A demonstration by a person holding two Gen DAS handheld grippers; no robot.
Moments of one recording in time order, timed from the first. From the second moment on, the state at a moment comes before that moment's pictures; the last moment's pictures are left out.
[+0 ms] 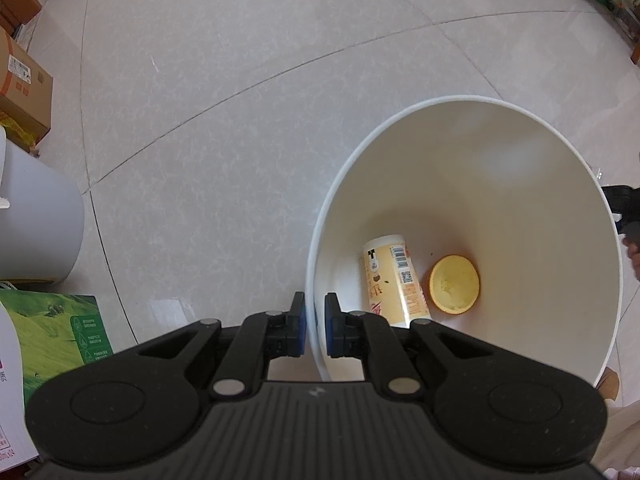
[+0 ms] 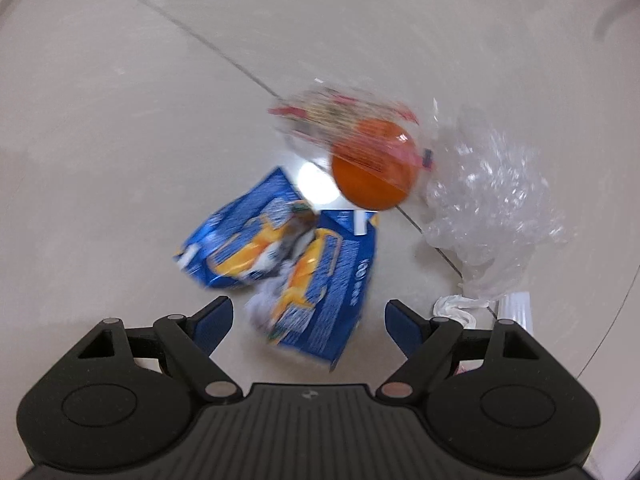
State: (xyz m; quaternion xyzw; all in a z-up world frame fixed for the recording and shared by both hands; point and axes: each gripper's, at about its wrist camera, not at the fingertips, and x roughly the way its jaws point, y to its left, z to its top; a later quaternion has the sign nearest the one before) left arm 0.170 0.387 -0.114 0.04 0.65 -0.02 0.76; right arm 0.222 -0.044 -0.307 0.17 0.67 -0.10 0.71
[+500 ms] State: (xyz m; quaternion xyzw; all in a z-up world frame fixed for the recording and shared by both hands) left arm 0.170 0.388 -0.114 0.04 0.65 -0.02 0.76; right arm 0.238 -0.053 -0.355 0.19 0.69 -0.13 0.69
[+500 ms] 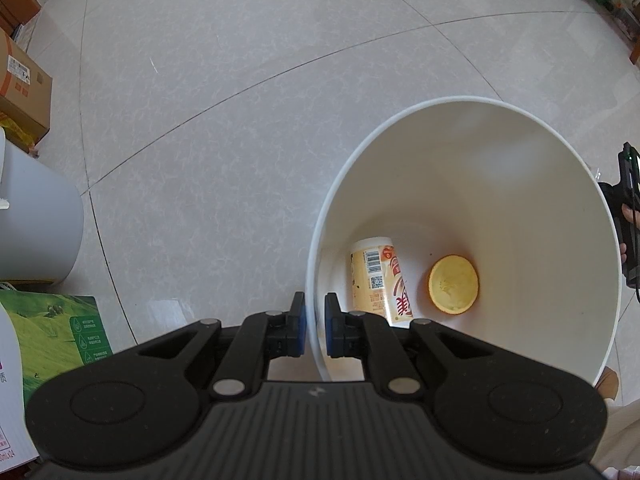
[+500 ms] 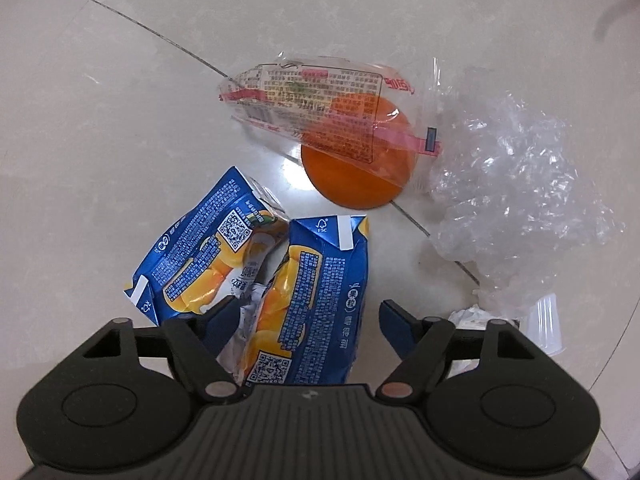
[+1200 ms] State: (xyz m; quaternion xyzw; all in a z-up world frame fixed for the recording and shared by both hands) left arm 0.168 0.386 -0.114 0.04 0.64 -0.02 0.76; right arm 0.226 -0.042 -0.267 0.13 0.69 -0.07 0.71
